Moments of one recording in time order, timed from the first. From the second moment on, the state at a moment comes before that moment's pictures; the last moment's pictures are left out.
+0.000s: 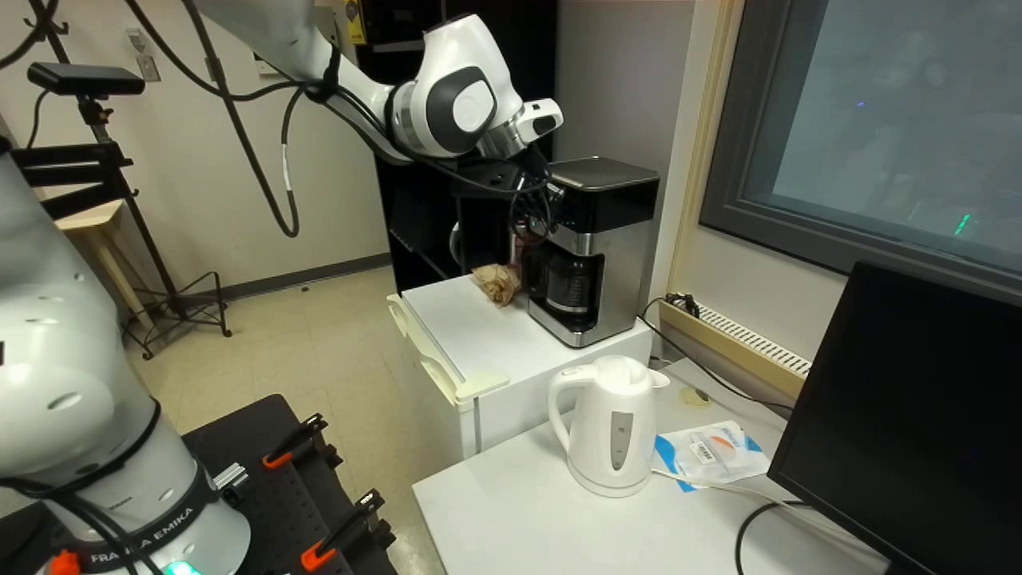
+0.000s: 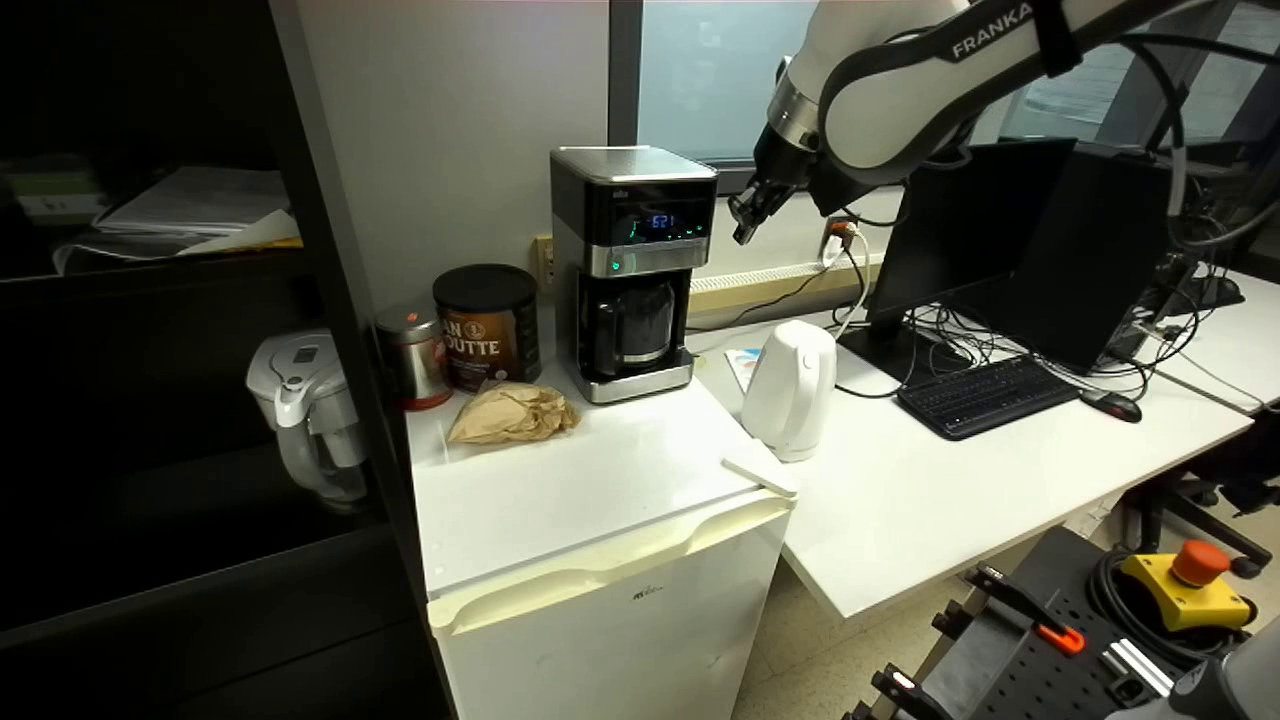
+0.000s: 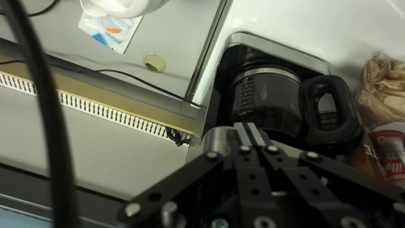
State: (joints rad) arm -0.02 -0.03 0.00 -2.23 -0.28 2.69 0.06
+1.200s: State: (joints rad) arm 0.00 0.17 0.00 -2.05 -0.28 2.69 0.06
